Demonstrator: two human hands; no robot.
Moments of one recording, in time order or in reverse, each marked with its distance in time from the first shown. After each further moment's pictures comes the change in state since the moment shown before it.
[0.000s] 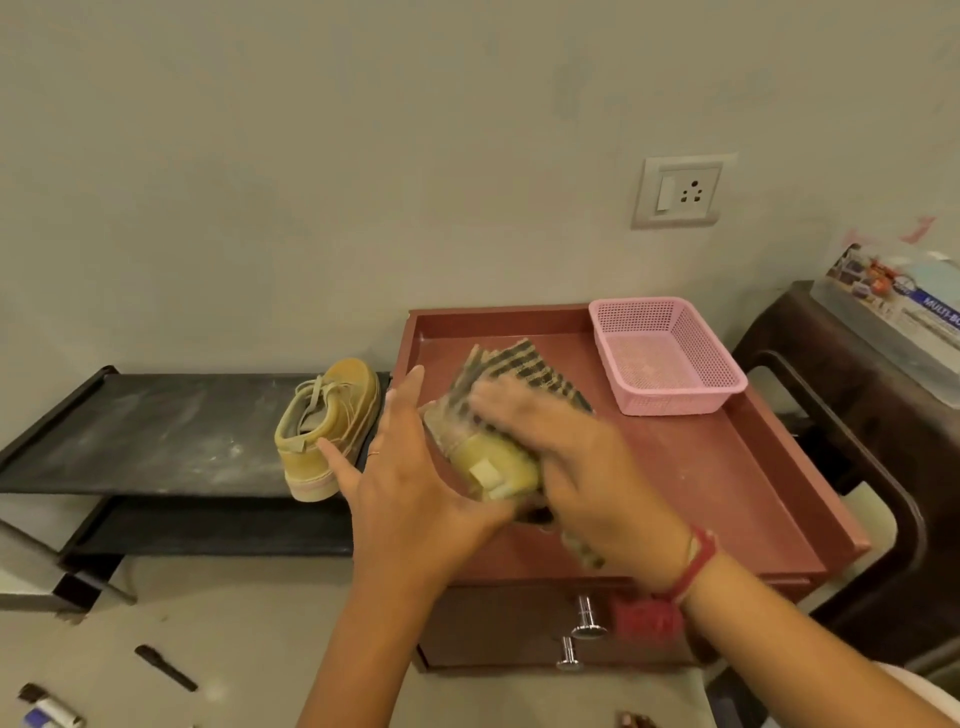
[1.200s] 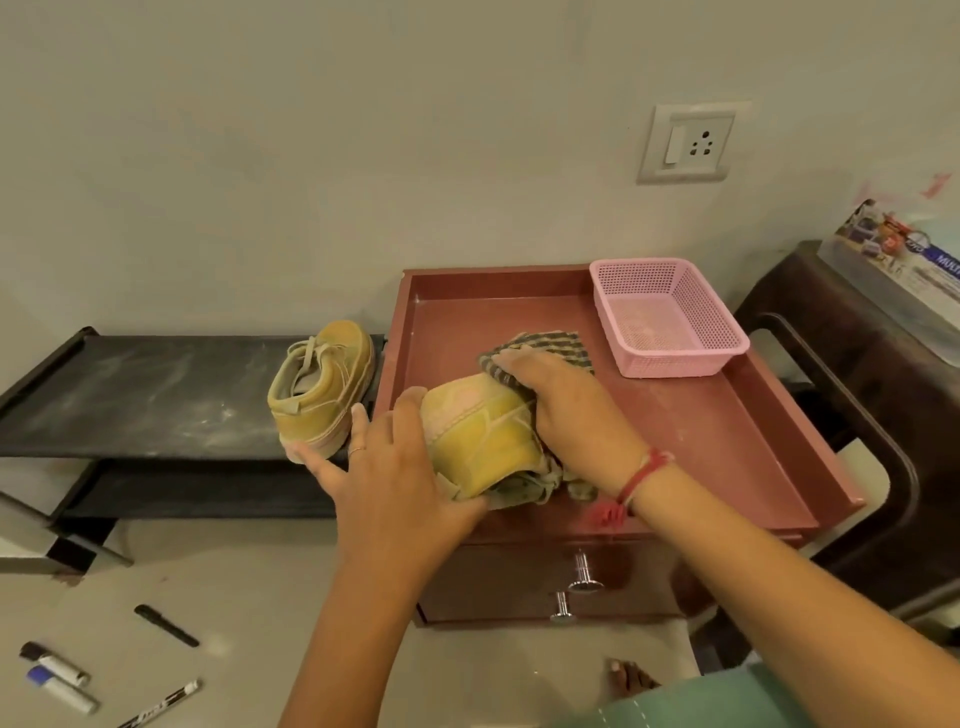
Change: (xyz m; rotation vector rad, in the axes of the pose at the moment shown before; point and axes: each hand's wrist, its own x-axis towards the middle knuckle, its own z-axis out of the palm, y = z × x) left_hand -0.014 -0.029 0.003 0.318 -0.182 -0.050; right_hand 0.012 0.036 0.021 -0.197 -0.116 0.303
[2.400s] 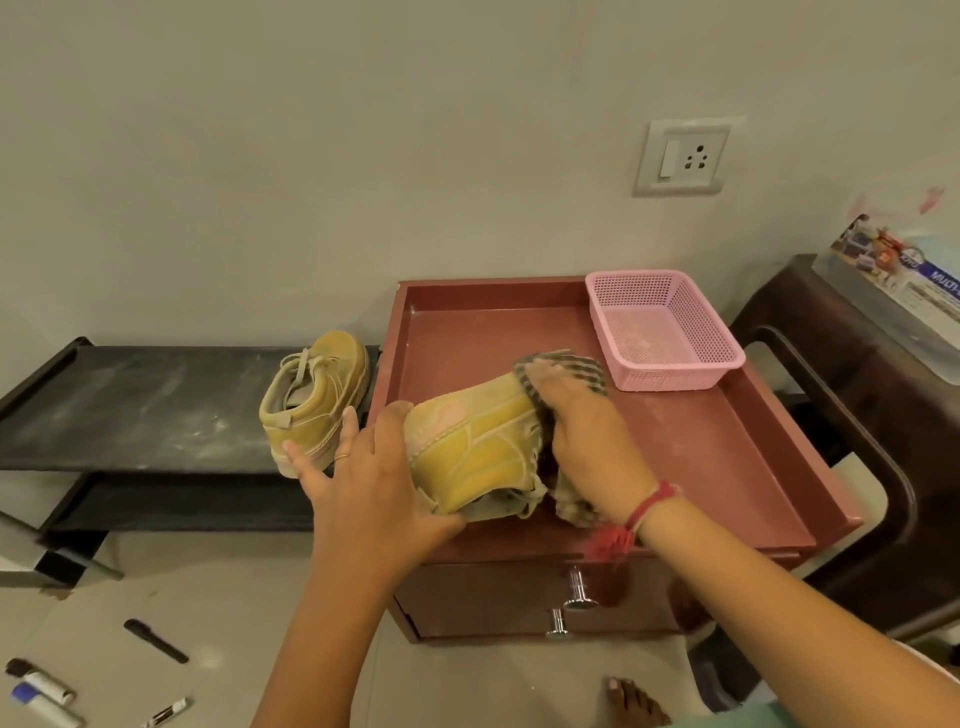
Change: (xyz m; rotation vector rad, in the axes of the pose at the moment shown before) left_hand 0.011 -0.018 0.009 0.041 -0.008 0.061; right_hand -0.010 0.032 0.008 -0.069 0.055 0.109
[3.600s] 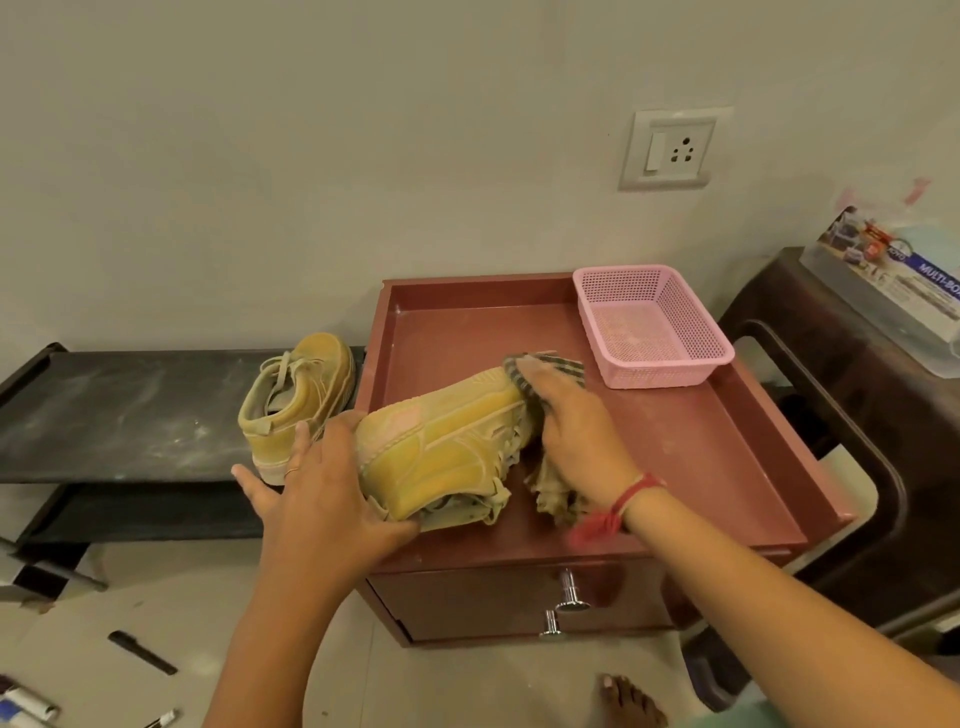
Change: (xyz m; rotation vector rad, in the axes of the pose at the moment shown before) left_hand 0.005 -0.018 -0.006 -0.073 -0.049 -0.072; right_hand 0.010 0.015 0.005 0.118 0.034 0.064
